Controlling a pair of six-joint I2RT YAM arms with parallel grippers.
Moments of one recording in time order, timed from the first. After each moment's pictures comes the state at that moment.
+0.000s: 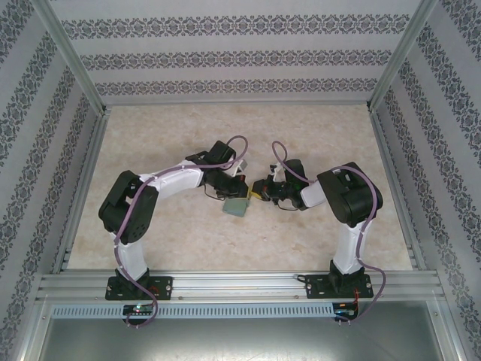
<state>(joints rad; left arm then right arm) -0.57 1.86 1.24 -0.47 0.58 -0.52 0.35 1.95 0.69 0.59 -0.81 1.04</state>
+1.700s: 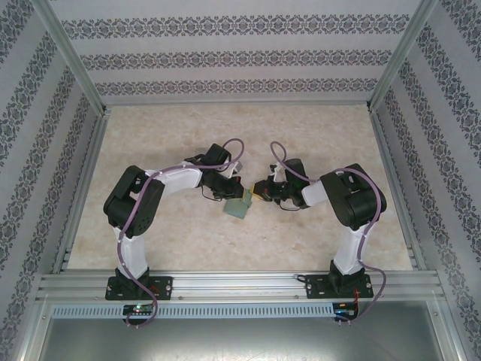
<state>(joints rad) -0.53 1.92 1.20 -0.38 0.59 -0.50 0.35 1.92 0.70 0.49 -0.78 0.92</state>
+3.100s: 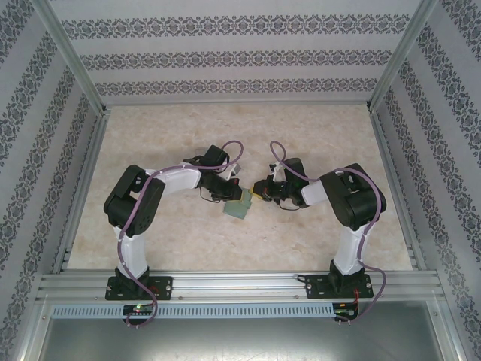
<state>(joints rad) -0.51 1.93 1.18 -0.39 0.61 -0.47 0.35 1.92 0.71 0.47 -0.77 0.92</state>
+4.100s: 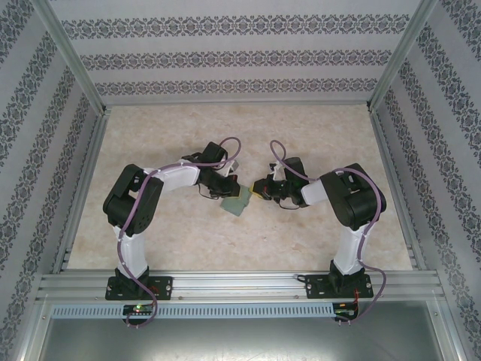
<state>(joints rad) -0.49 1.94 1.21 -0.42 0.58 -0.47 0.35 1.92 0.72 0.47 -0.76 0.92</state>
